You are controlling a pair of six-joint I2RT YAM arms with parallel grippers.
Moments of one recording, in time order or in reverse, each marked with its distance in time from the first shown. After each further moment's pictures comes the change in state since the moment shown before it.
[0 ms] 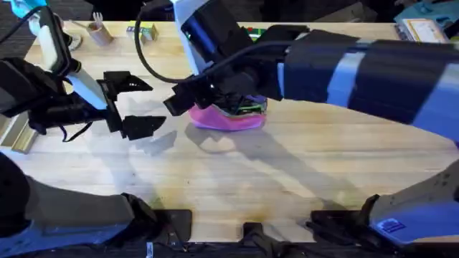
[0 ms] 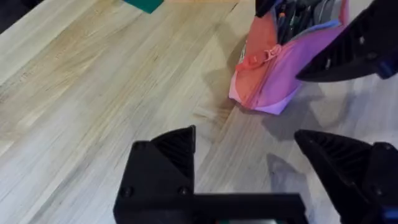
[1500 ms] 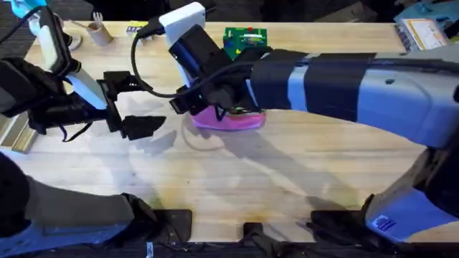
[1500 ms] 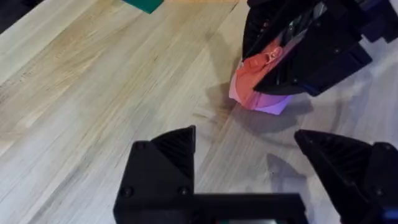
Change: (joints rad) left arm 0.000 0.000 0.000 0.000 0.000 0.000; right arm 0.034 0.125 0.003 0.111 0.079 0.026
